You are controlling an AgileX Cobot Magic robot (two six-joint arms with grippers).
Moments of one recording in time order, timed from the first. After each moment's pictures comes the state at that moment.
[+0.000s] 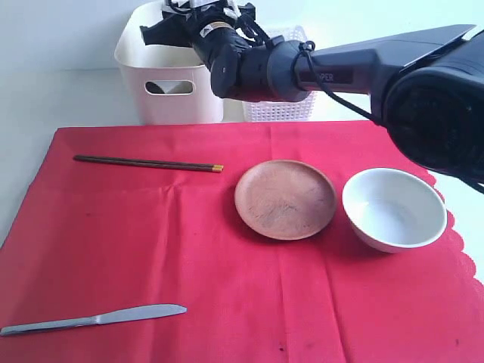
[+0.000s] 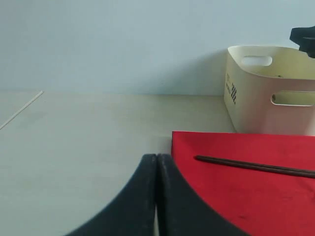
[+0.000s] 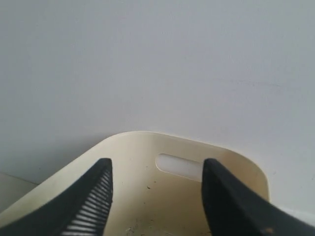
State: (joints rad) left arm 0.03 0.01 0.00 0.02 0.21 -0.01; right arm 0.78 2.43 -1.84 0.53 -0.52 -0.46
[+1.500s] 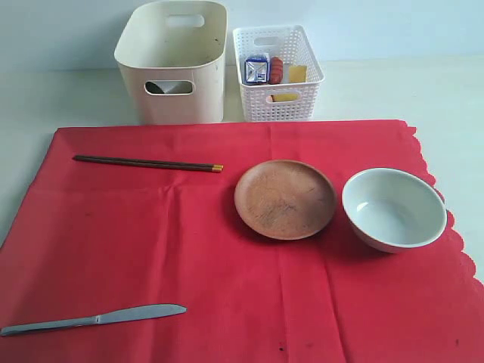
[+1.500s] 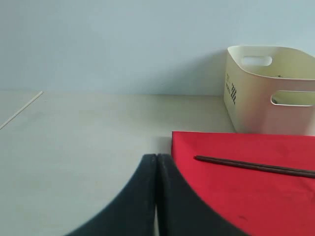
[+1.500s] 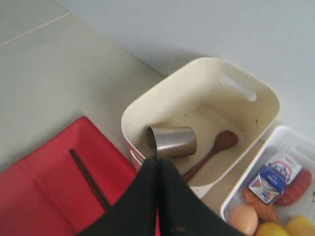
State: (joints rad) left arm 0.03 0.01 0.00 0.02 0.21 -0.01; right arm 0.70 1.83 -1.83 0.26 0.73 -0.29
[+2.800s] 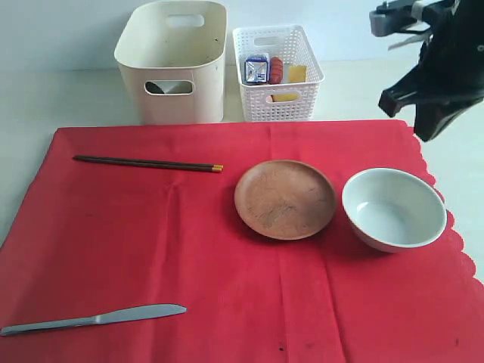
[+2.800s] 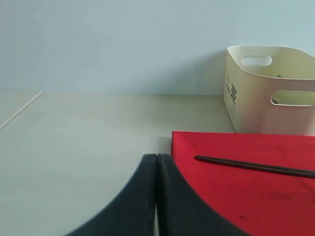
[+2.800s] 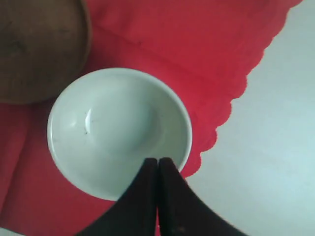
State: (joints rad) left arm 0.03 0.01 0.00 0.02 0.21 -0.01; right arm 0.37 1.68 -1.31 -0.02 1.21 -0.17
